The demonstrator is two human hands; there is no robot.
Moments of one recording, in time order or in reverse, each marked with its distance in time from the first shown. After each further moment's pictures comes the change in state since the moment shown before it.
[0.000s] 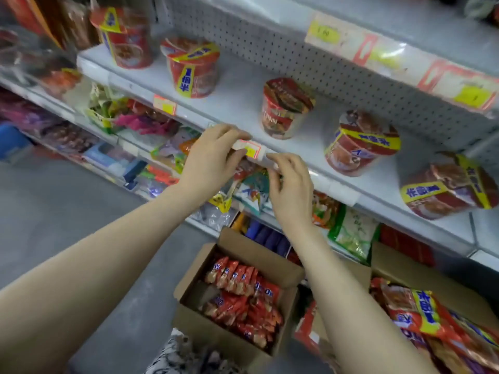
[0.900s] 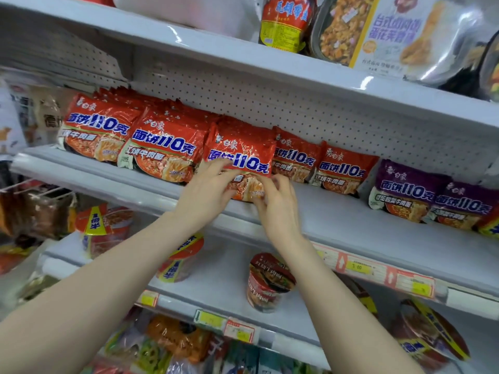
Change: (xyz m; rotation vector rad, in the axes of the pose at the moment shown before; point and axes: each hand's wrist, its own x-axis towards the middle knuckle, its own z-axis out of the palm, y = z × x) left_hand 0.291 -0.077 -0.115 0.056 0.148 0.358; right_hand 0.307 -0.105 -0.008 -0.328 0.242 -0.100
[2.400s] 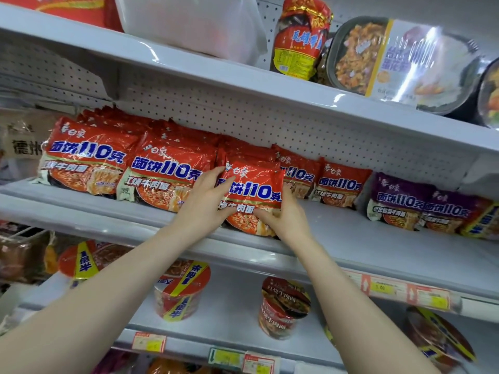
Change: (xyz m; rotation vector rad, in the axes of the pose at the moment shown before) left_hand 0.021 -0.060 -0.009 -0.145 -0.137 -0.051; right_hand 0.042 -0.007 0.016 0.202 -0.169 0.358
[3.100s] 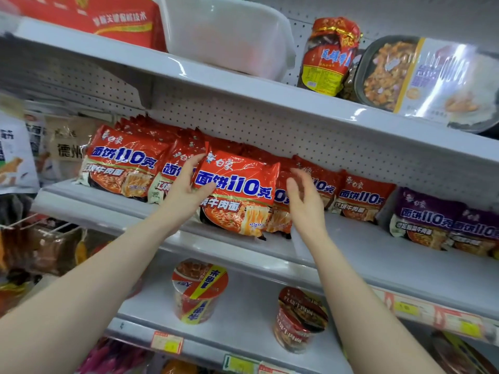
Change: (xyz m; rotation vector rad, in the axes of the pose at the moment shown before) left_hand -0.018 -0.029 -0.068 -0.903 0.158 -0.373; right_hand 0.016 -0.044 -0.003 0.260 0.147 -0.095
